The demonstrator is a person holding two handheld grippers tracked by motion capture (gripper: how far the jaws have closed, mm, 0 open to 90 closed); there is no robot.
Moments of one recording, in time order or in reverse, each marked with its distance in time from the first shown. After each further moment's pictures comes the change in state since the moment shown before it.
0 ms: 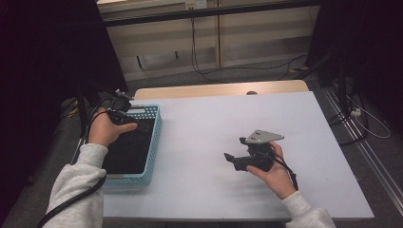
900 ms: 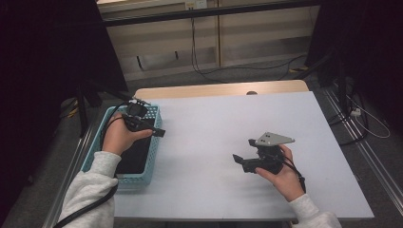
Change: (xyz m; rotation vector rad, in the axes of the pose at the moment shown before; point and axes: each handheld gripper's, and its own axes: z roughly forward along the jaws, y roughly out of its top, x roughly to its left) left arm -0.050 0.001 0.013 -0.037 -0.083 0.098; right arm -0.012 -0.013 -0.019 0.001 -0.039 0.022
